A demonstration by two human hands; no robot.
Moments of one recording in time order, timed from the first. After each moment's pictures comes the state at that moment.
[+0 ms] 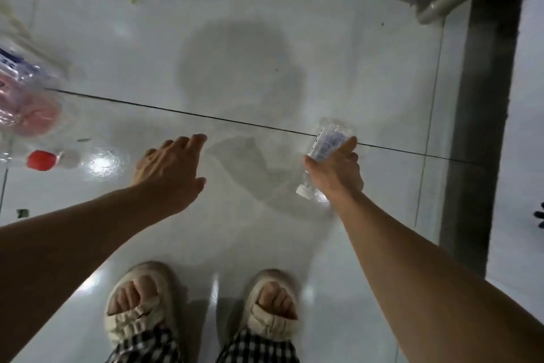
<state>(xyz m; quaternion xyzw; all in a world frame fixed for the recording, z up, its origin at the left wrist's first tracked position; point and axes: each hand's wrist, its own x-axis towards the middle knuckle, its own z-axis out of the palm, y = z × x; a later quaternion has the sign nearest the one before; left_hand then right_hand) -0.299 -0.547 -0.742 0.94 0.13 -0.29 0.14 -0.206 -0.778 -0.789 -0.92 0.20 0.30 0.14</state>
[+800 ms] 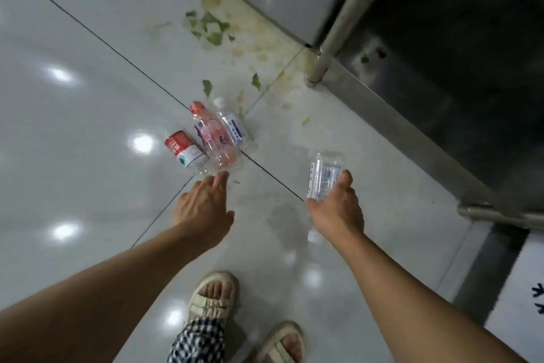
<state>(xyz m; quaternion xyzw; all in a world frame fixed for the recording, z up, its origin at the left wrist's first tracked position) -0.384 -0.390 -0.553 0.85 0.40 -0.20 0.27 -0.219 -0.524 -0.565 -0.94 -0.11 0.32 0.08</state>
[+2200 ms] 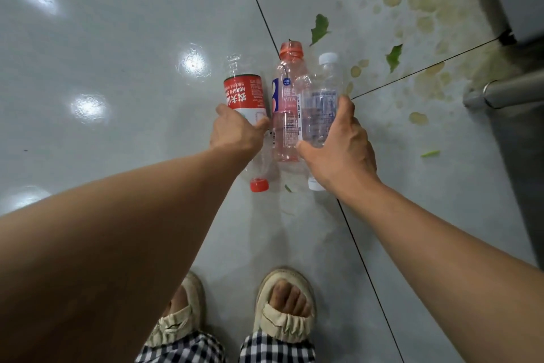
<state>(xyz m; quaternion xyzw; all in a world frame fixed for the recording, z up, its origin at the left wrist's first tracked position) -0.375 -0.277 -0.811 0.42 0.79 0.01 0.45 -0.239 -0.329 -0.750 -0.82 -0.47 0.32 0.02</state>
